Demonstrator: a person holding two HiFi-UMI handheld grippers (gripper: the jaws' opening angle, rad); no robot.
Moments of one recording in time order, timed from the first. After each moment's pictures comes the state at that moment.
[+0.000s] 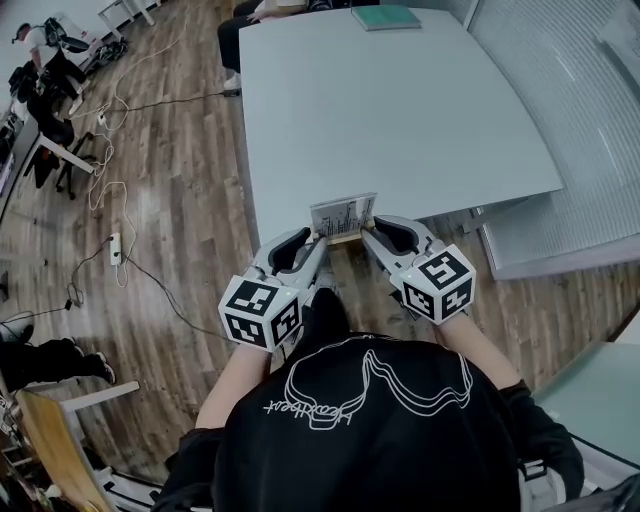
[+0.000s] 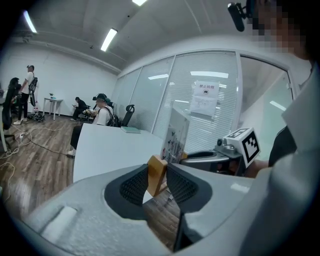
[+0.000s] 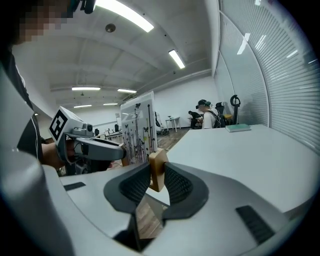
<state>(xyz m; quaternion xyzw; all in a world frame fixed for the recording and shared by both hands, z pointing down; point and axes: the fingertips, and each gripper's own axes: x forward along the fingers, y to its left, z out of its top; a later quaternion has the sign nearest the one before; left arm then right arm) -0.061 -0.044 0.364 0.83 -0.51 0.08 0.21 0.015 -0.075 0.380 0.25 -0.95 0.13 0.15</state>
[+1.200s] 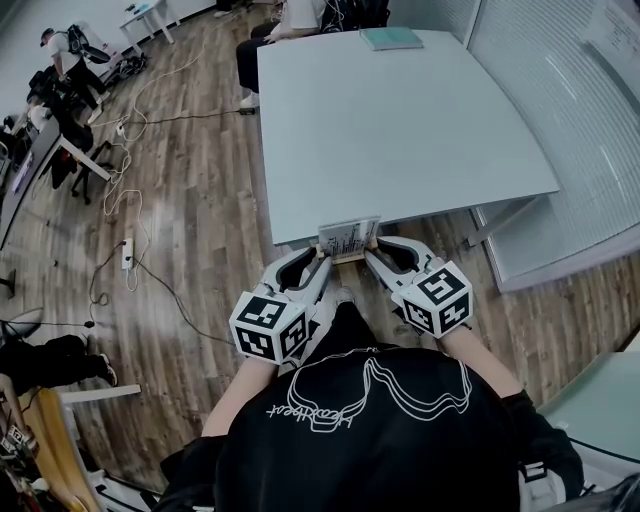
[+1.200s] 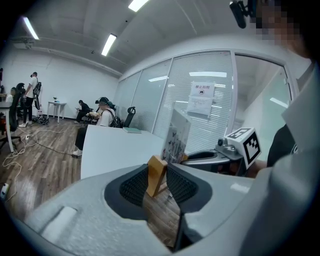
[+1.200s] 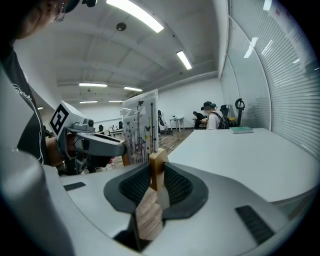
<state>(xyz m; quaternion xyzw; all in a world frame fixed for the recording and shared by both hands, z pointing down) -0.049 0.038 0.364 0.82 -0.53 0.08 0.19 0.026 0.006 0.383 0.24 -0.95 0.11 0.16</state>
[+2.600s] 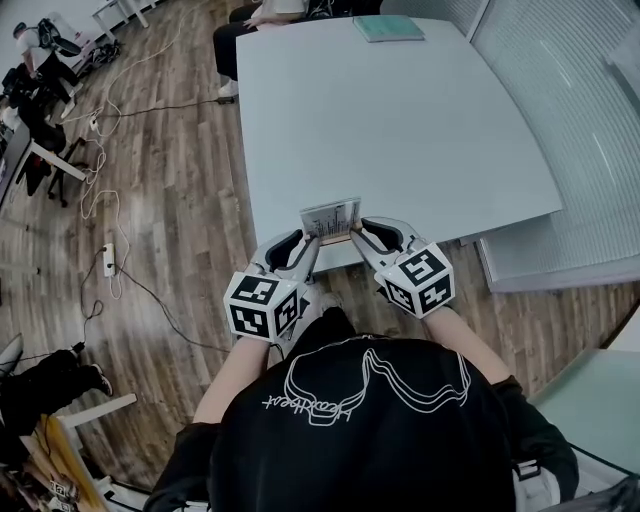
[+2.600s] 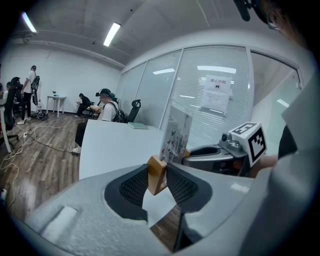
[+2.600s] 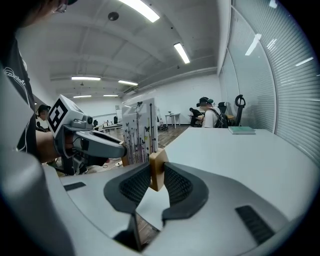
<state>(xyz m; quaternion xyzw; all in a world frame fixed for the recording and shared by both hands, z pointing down) -0.108 -0.116 0.394 0.81 -0.53 0.11 0.22 -0.033 -0.145 0.404 0.26 -0.94 0.11 0.19</state>
